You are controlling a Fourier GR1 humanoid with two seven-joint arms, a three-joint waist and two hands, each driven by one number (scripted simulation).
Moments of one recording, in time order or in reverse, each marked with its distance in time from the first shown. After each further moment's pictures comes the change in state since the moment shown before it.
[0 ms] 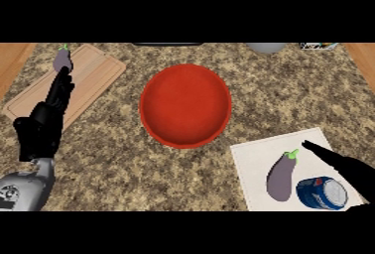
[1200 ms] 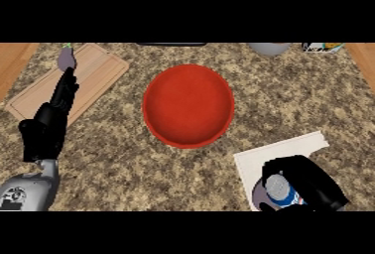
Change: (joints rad) left arm 0.006 -0.091 0.061 -0.024 -0.087 -0.088 0.010; right arm -0.048 0.281 0.162 -0.072 0.351 -0.072 -0.062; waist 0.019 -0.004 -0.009
